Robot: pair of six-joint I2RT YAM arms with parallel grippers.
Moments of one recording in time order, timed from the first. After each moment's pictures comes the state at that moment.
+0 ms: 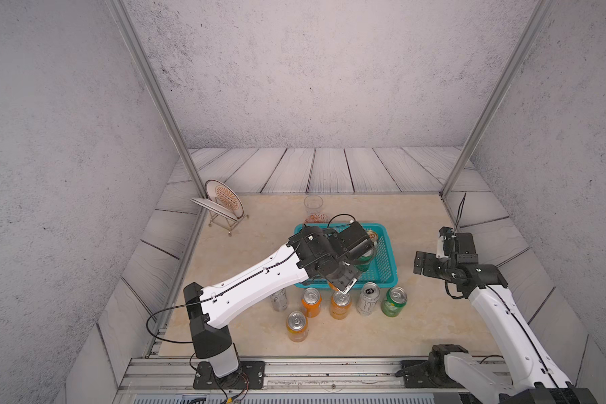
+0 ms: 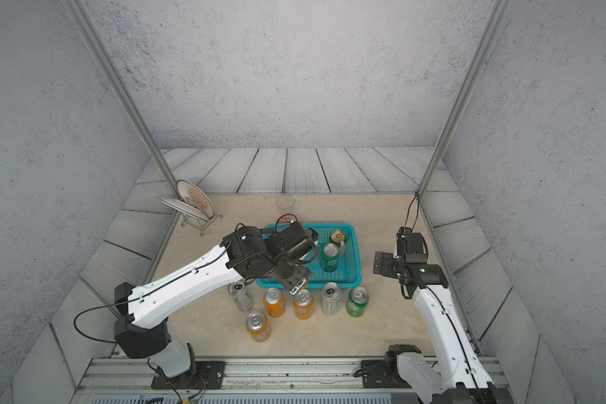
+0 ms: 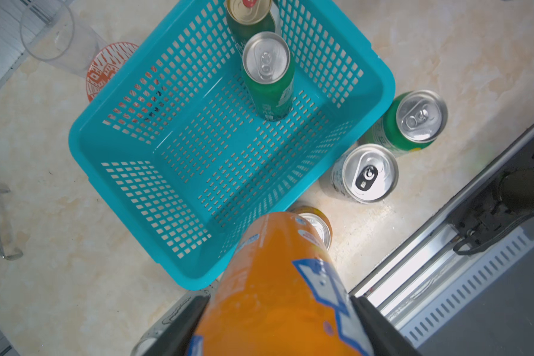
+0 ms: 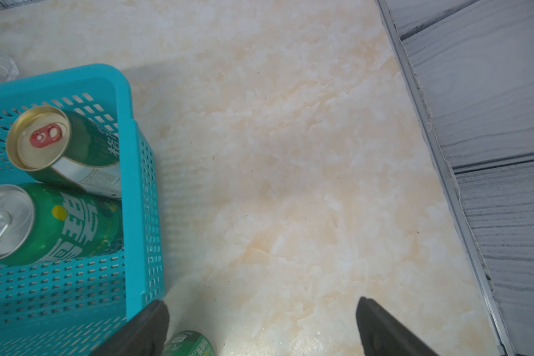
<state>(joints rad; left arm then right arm) -1.16 1.66 1.86 -1.35 -0.21 -0.31 0.03 0.98 0.88 -0.81 0.08 0.18</state>
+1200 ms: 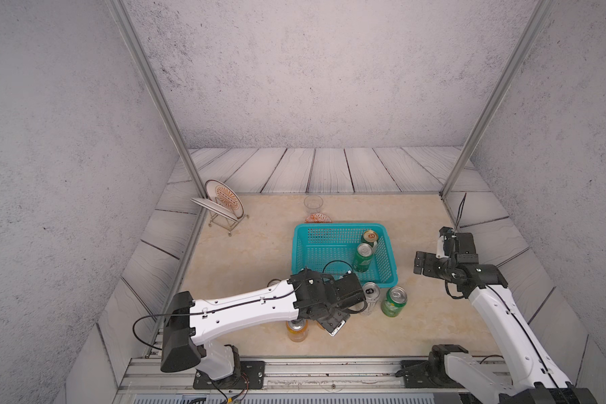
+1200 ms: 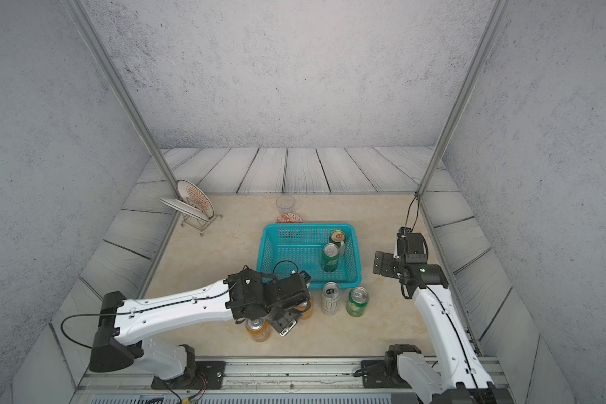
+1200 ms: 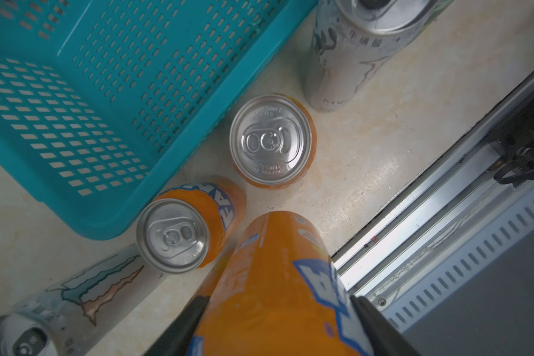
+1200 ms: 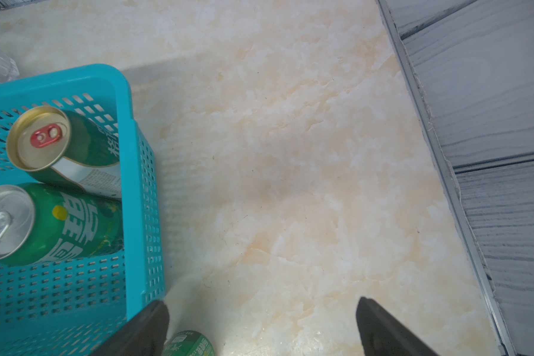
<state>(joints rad) -1.31 1.49 1.36 -1.16 -0.20 -0.47 0.03 0.98 0.88 -0.81 0.08 0.18</state>
